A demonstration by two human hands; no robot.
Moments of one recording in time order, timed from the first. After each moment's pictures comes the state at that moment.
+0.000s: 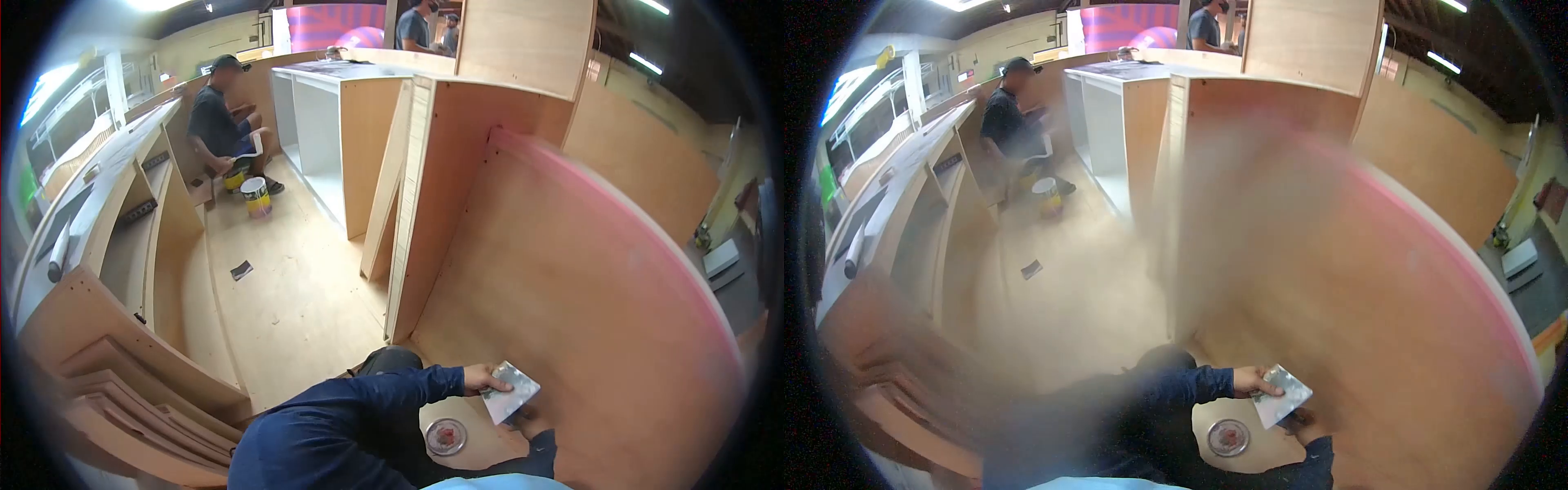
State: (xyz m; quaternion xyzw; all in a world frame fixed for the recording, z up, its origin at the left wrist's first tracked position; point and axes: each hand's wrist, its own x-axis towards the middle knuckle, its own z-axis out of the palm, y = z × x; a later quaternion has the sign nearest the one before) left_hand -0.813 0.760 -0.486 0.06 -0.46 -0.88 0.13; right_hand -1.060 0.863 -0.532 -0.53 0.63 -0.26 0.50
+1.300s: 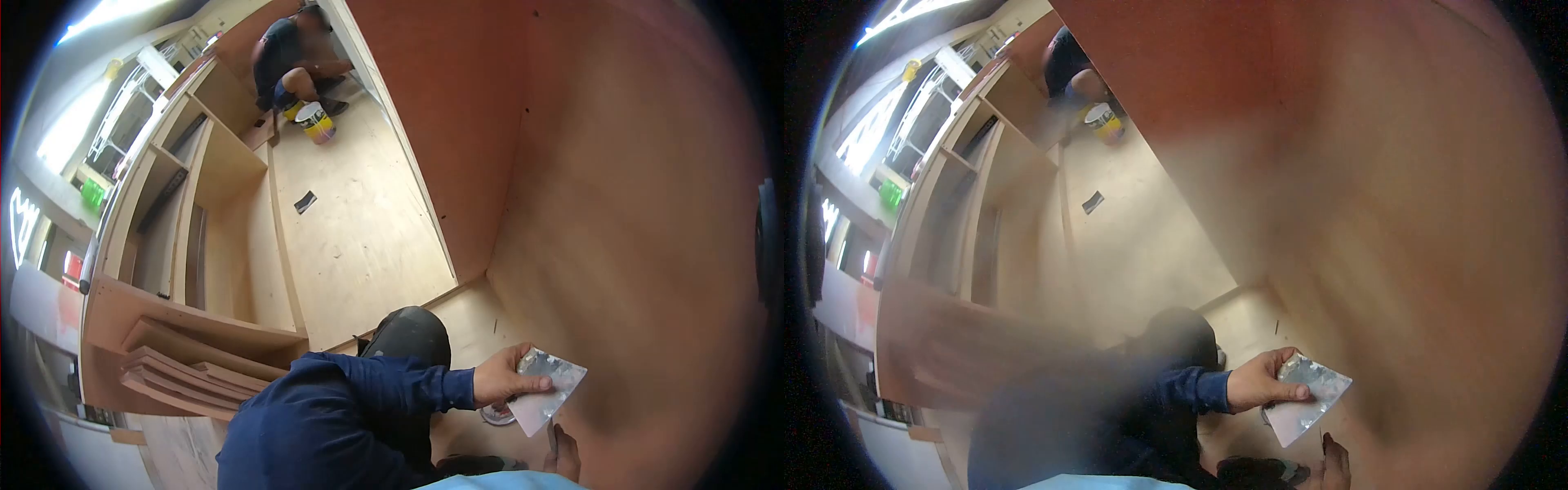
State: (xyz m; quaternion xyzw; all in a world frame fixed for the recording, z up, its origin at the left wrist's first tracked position) left_hand -0.801 0.774 -0.461 0.35 -0.28 -0.82 0.36; right_hand -1.061 0.901 -0.475 -0.63 0.62 -0.18 0.42
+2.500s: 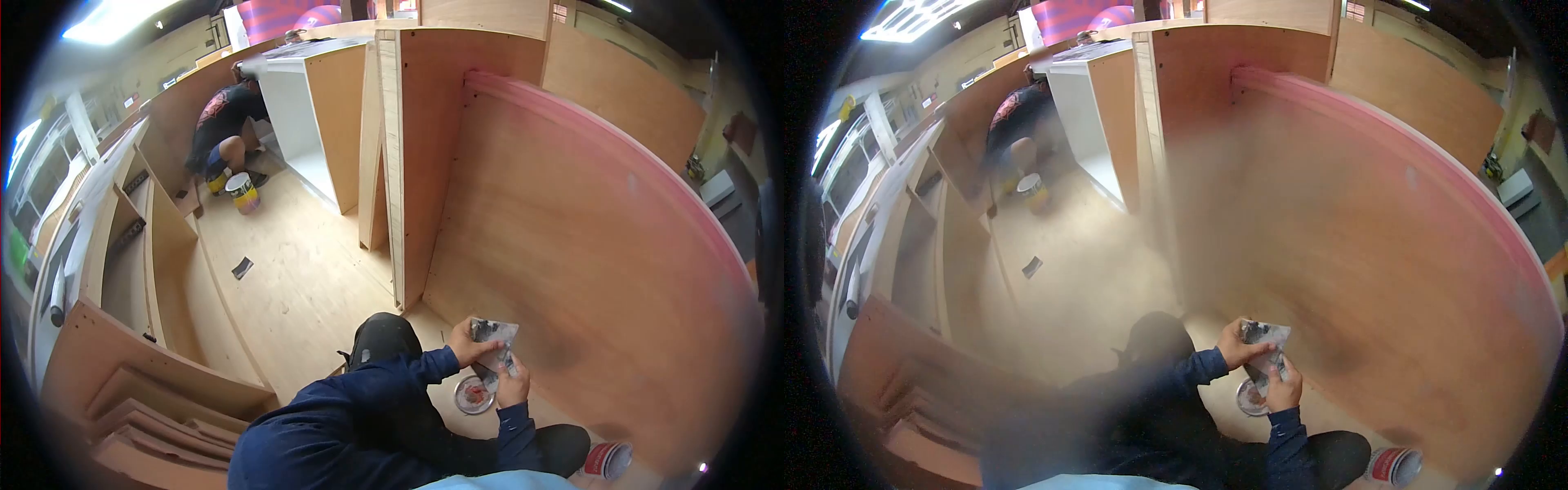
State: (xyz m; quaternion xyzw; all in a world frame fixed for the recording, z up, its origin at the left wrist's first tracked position) left_hand -0.774 0.815 -0.499 0.41 -0.52 -0.59 0.46; right_hand -0.920 0.909 -0.521 -0.55 0.70 -0.42 0.17
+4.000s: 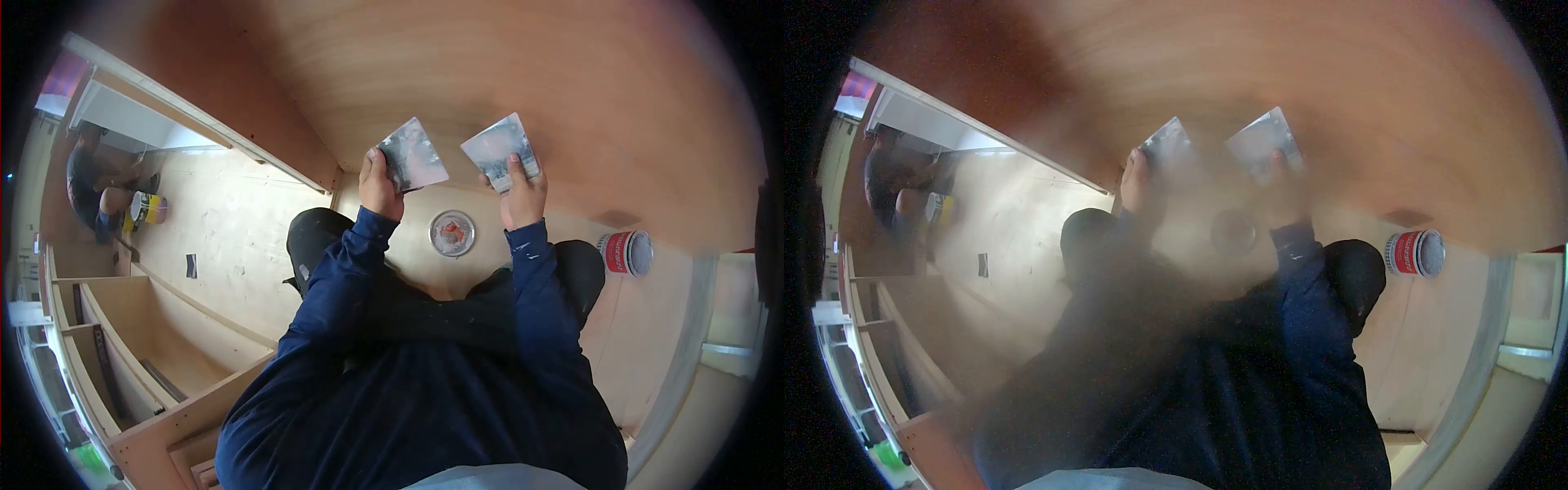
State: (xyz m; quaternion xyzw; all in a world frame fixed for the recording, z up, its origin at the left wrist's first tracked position) left_hand -0.787 0.792 -0.486 0.36 -0.32 -0.72 0.50; right_hand -0.988 0.888 -0.528 -0.46 0.69 -0.55 -0.07
